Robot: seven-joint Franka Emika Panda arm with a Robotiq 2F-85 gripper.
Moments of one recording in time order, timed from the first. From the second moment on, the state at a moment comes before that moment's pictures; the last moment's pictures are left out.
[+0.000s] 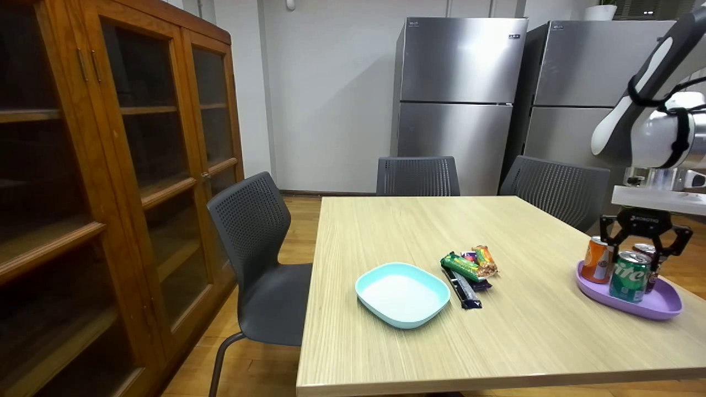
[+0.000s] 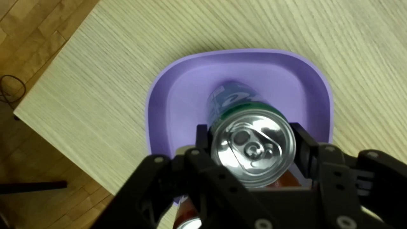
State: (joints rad) arm -0.21 0.67 -0.24 -1.87 0.11 2.48 0.20
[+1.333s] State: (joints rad) arm -0.11 0.53 -0.24 -1.96 0.07 2.49 0.20
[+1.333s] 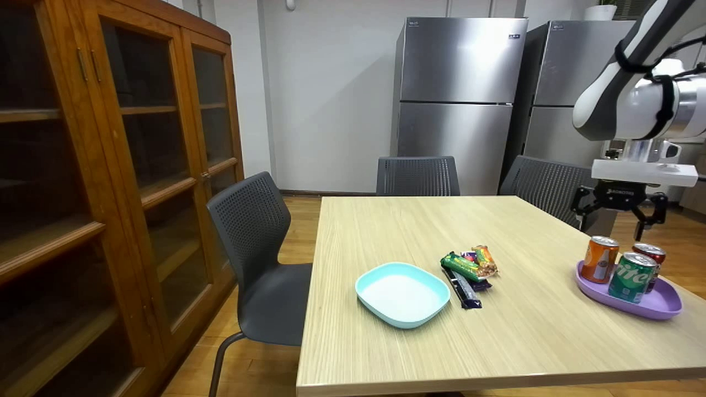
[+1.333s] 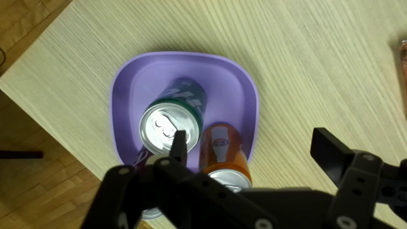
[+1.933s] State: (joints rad) arm -0.01 0.46 -0.18 -2.08 -0.03 2.55 0.19
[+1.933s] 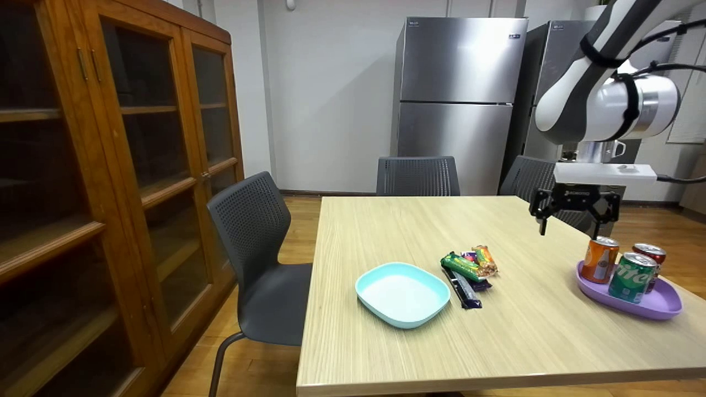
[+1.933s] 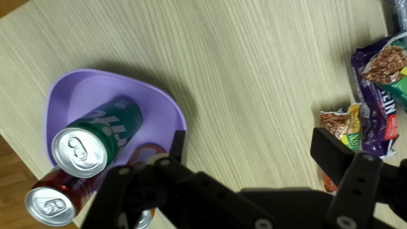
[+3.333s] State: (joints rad) arm 0.03 0.48 -0.04 -2.12 -0.04 2.57 0.08
